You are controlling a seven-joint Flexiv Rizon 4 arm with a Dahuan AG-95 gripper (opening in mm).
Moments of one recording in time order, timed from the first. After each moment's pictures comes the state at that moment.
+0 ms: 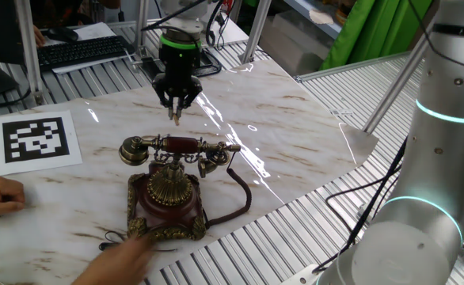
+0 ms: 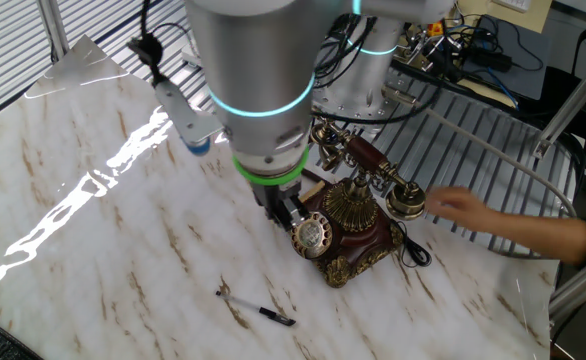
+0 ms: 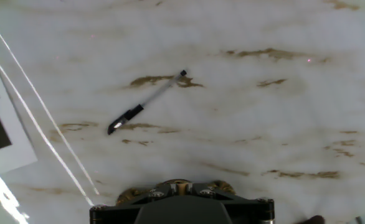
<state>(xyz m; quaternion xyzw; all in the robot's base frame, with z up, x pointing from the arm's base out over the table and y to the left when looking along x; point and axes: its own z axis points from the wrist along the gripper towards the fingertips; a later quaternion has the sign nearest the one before) 0.562 0.076 0.170 -0.23 -0.97 -0.01 0.10</state>
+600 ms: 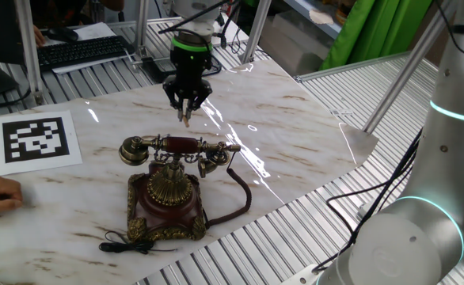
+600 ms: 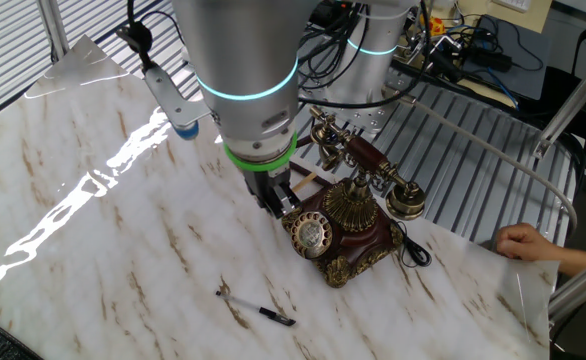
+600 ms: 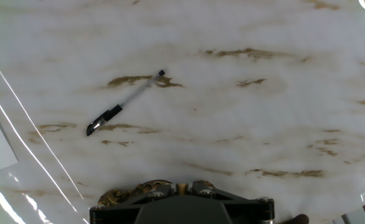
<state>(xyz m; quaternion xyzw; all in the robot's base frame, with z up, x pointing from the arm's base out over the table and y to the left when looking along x) 0.546 0.058 0.168 -0.24 -0.97 -0.01 0.10</state>
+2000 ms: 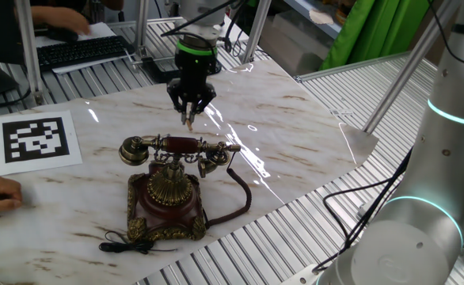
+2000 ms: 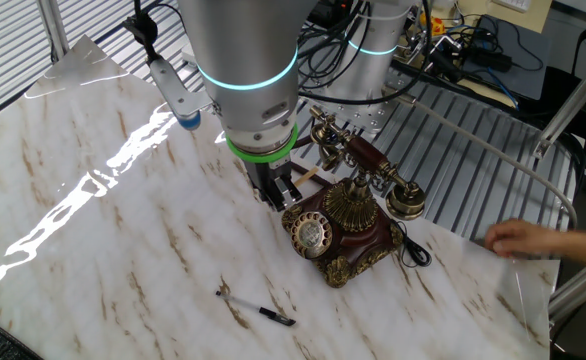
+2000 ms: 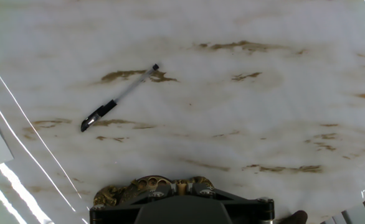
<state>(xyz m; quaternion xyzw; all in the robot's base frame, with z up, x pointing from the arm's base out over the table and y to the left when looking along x) 0.538 0.056 0.167 -0.24 -0.97 -0.01 0.10</state>
